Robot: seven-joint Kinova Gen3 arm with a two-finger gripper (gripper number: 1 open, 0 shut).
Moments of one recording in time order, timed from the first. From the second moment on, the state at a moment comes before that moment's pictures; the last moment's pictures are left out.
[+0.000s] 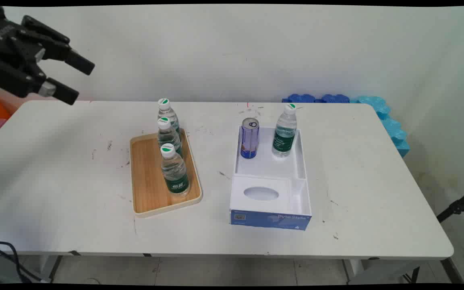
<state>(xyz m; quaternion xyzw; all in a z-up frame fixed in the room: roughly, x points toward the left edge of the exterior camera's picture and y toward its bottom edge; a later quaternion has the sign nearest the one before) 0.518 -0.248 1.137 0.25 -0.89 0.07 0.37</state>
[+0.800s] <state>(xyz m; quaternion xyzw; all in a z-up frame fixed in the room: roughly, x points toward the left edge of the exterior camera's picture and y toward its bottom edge) 0.418 -0.354 1.120 0.28 -0.89 0.12 0.34</state>
